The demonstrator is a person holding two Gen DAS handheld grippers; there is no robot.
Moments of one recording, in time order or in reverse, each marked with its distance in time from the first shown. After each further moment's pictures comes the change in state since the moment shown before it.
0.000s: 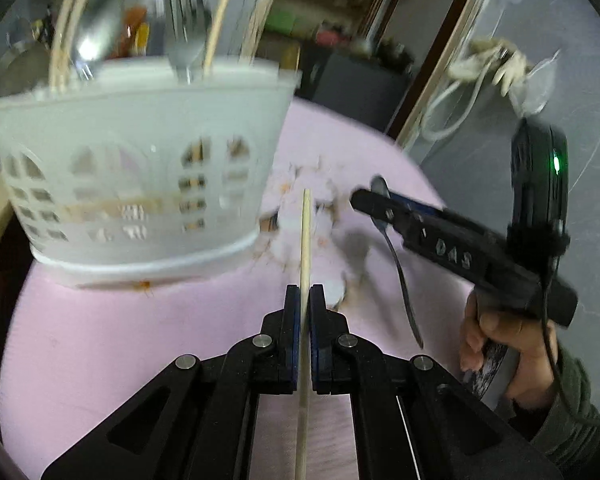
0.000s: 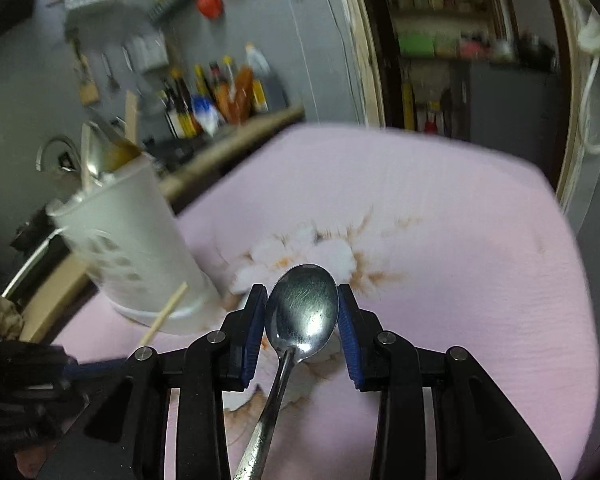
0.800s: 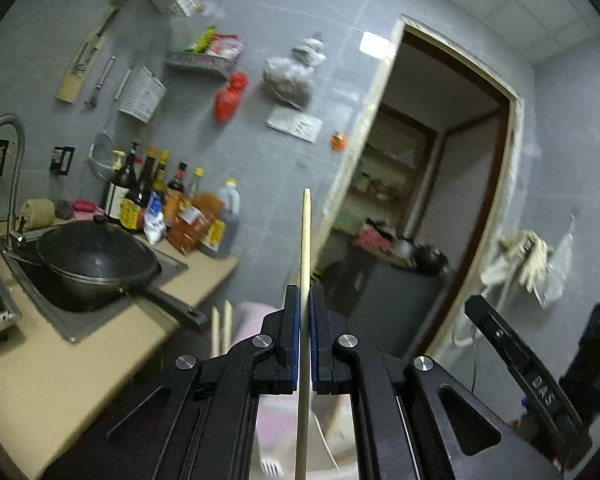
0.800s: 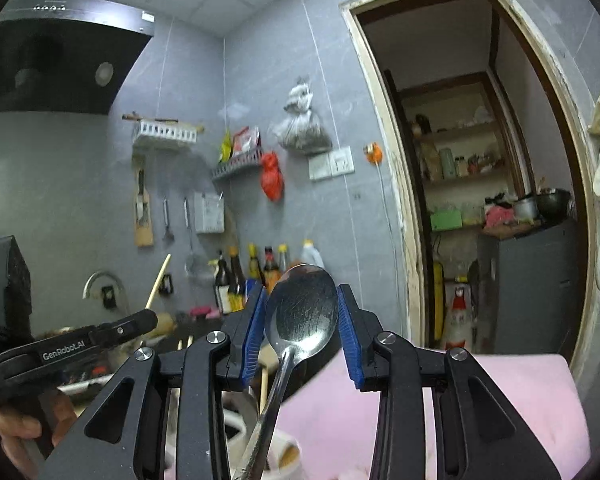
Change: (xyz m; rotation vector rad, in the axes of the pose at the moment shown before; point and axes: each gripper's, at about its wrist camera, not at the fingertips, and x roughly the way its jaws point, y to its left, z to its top) left arm -0.098 0.102 0.111 -0.137 -0.700 0.120; right arm -0.054 0.088 0.101 -0.083 -0.643 0.085
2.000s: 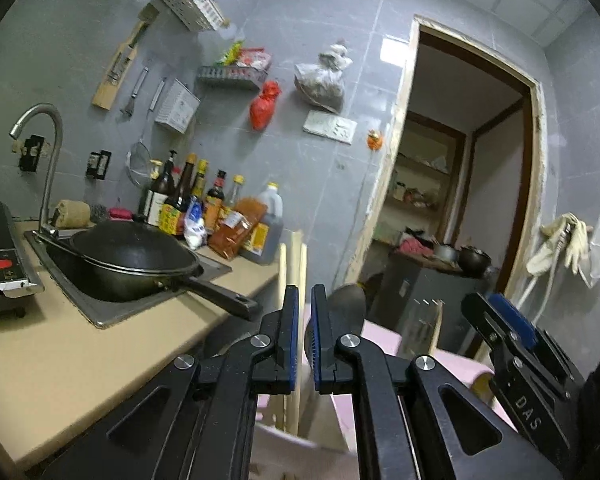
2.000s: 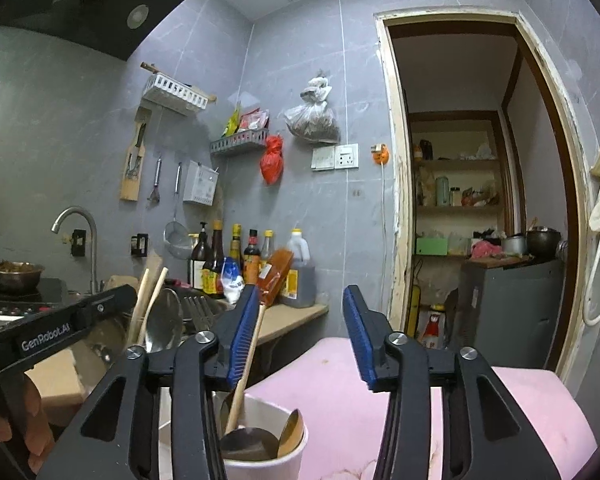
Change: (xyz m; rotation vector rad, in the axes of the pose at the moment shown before) left arm 0.002 0.033 -0.057 0.071 -0.044 0.118; right arm 0.023 0.026 -0.074 -0.191 -0.016 -0.071
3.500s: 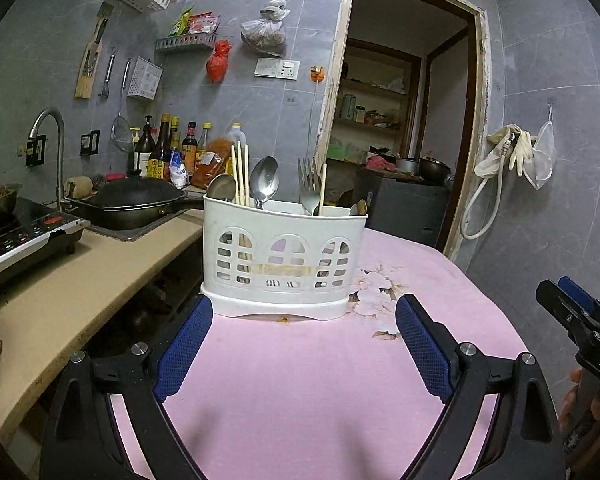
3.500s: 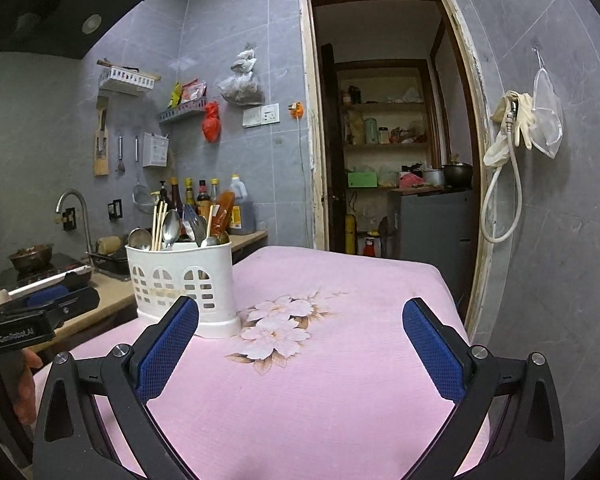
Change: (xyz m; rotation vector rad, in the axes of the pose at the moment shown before) left arm -0.160 -0.061 -0.060 0.149 0.243 -0.059; right arm -0.231 -0.028 -0.008 0.110 0.226 -0.207
